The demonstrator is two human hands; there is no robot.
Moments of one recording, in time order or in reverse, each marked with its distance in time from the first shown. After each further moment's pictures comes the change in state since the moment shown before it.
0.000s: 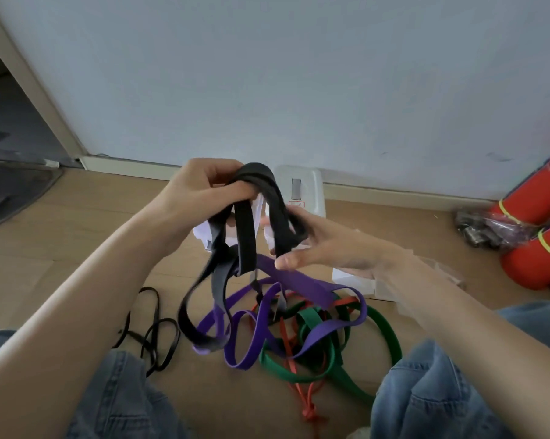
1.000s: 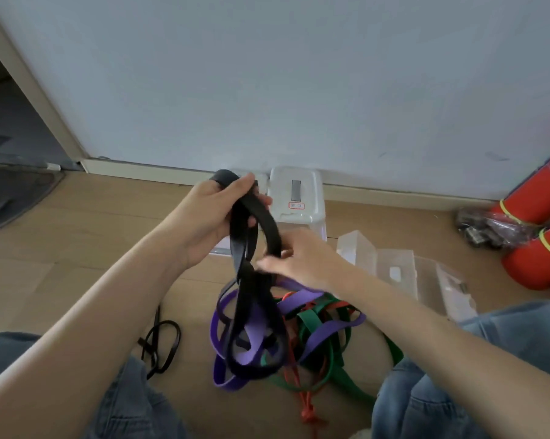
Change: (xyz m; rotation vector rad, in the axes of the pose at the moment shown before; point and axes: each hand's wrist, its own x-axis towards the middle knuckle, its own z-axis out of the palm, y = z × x) left_hand 0.010 -0.015 0.017 -0.462 0.073 -0.259; right_hand 0.013 0.001 0.033 -0.284 0.302 0.019
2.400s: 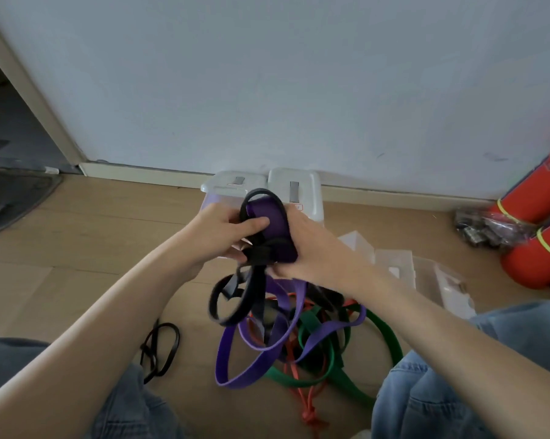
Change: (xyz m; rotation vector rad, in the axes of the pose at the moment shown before) left_hand -0.003 -0.018 0.000 0.469 -0.069 -0.027; right_hand -0.004 -0.002 -0.014 -0.258 0.083 -0.161
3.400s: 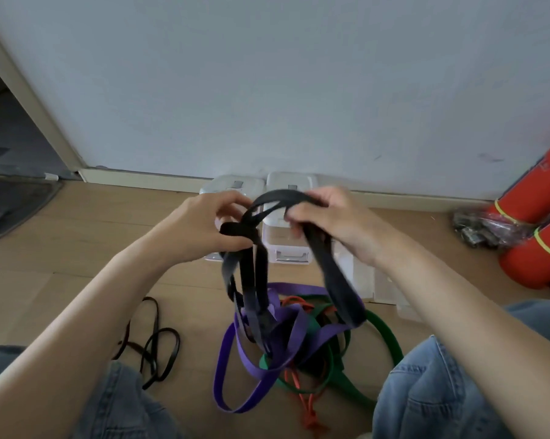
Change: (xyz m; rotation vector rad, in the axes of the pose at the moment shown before) left_hand 0.004 0.001 -0.031 0.558 0.023 0.306; right_hand 0.003 -0.005 -0.045 0.539 0.031 0.149
